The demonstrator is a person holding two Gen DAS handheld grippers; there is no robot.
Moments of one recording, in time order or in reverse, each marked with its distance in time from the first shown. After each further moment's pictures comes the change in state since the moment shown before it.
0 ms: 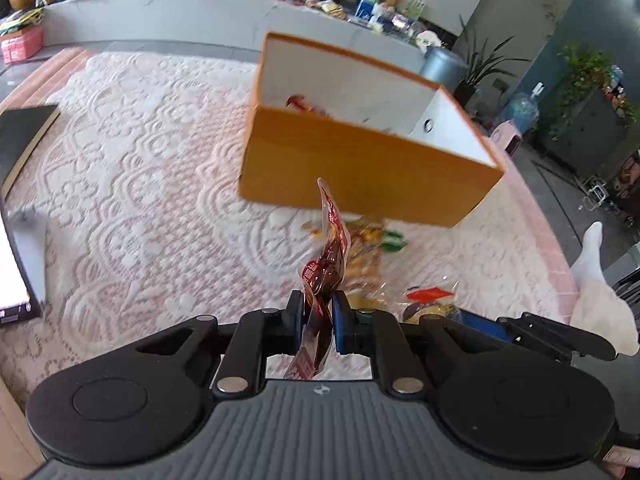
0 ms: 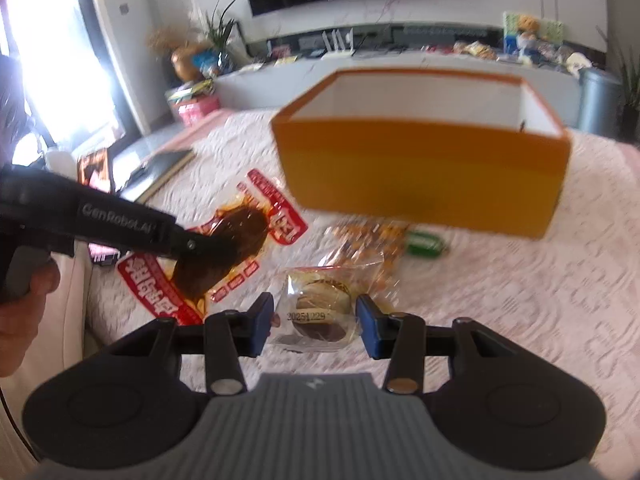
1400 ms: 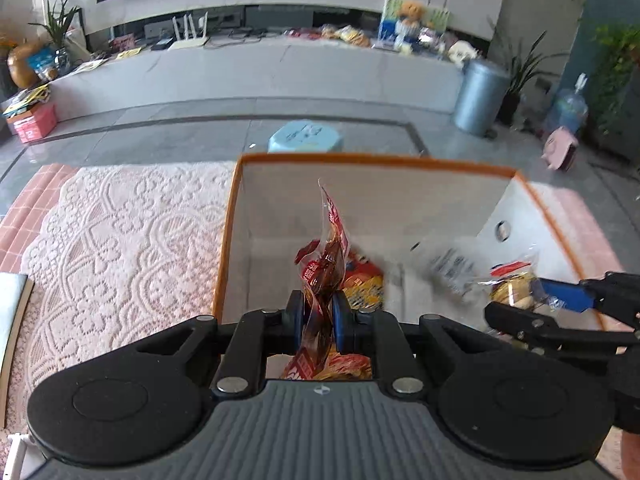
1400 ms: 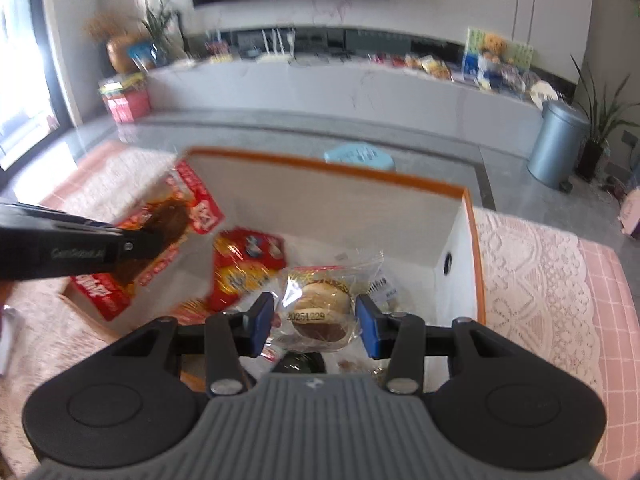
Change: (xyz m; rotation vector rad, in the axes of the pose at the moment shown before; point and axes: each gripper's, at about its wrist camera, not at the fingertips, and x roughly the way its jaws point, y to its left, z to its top) left arm 0.115 -0.032 0.152 0.121 -0.050 0.221; right arm 0.114 -0.112 0.182 -0.054 0.074 -0.212
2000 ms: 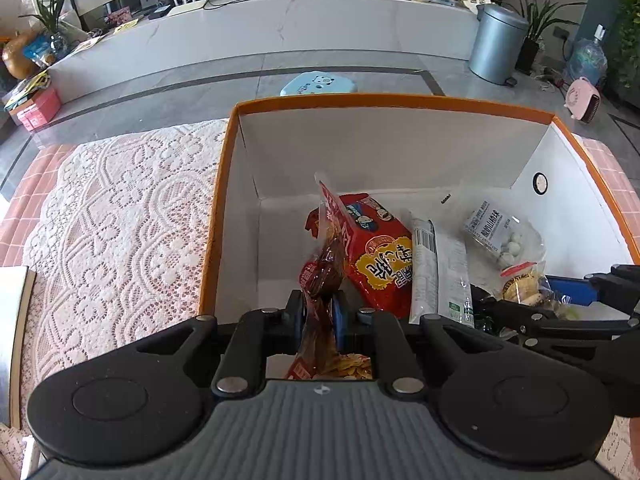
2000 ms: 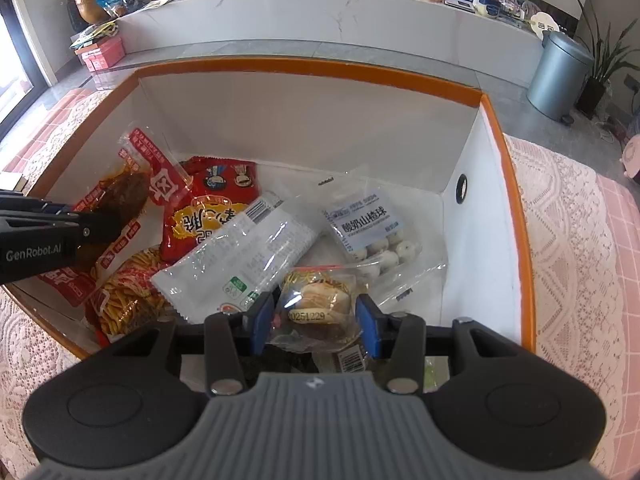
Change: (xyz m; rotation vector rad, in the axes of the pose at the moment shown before) left arm 0.026 -0.006 0.009 0.045 0.153 0.065; right arm 0.054 -0.009 -0.008 0.048 0.216 -0.014
